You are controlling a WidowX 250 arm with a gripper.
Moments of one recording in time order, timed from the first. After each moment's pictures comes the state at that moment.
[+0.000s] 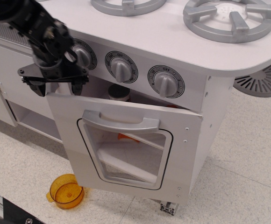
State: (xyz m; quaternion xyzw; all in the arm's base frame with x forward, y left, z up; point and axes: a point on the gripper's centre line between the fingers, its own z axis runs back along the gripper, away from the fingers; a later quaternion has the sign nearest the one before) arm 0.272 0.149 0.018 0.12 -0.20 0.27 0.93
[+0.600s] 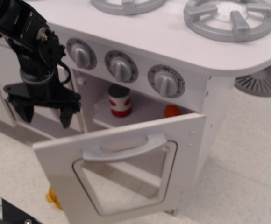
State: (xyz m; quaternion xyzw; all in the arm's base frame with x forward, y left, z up) arm 0.214 0.116 0.017 0.08 -0.08 0.22 0.97
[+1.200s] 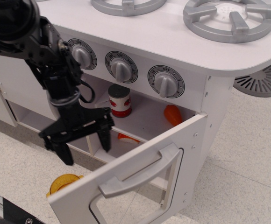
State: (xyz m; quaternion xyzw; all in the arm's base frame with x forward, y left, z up) arm 0.209 0.055 -0.016 -0.07 0.03 0.45 0.89
